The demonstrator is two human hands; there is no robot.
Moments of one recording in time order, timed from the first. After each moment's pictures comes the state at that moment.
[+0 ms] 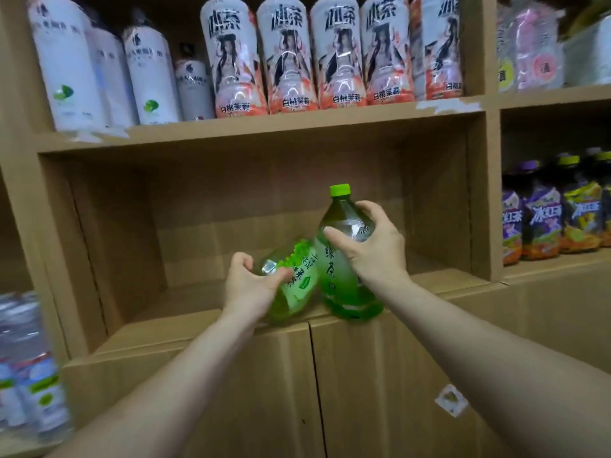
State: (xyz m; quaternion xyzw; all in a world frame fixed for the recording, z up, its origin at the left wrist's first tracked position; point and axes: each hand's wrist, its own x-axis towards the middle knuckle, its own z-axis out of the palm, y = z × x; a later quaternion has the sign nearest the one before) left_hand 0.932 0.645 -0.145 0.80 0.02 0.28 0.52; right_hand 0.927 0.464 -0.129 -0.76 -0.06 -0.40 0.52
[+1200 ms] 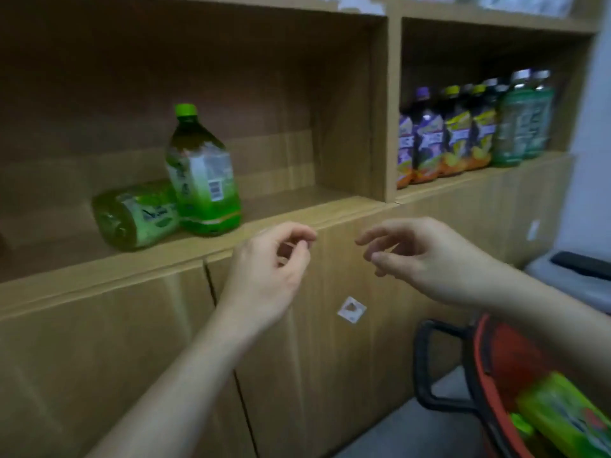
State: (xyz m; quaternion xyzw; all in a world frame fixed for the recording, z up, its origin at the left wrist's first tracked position) left_hand 0.870 0.540 -0.209 0.77 -0.36 0.26 0.45; right_hand 0.784 0.354 -0.191 -0.92 -0.04 -0.18 0.33
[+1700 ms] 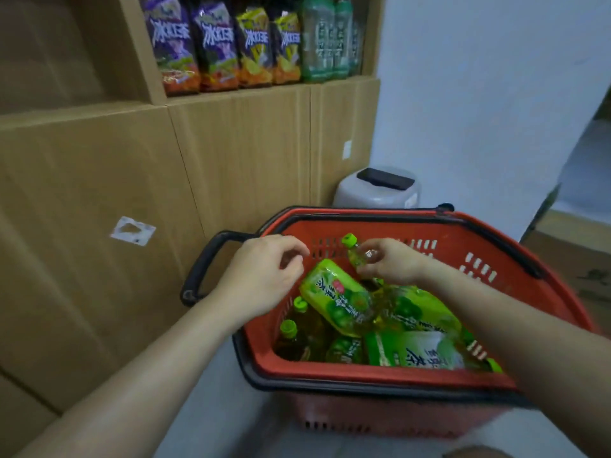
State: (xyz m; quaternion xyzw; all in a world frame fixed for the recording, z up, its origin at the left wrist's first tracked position) left_hand 0.729 0.300 -0.346 0.81 -0.49 0.05 0.32; right_hand 0.631 0.079 -0.379 -0.91 0.27 -0.01 0.31
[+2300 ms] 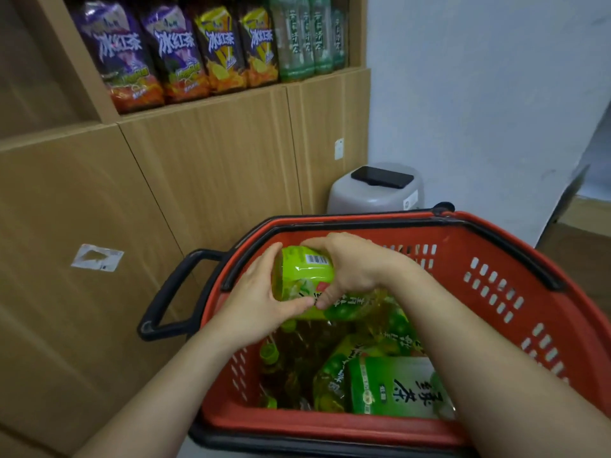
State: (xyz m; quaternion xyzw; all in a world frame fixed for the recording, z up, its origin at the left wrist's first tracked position) left_hand 0.729 0.246 -0.382 0.85 -0.40 -0.12 0.33; right_hand 0.662 0.064 -0.369 -0.97 0.09 0.02 0.21
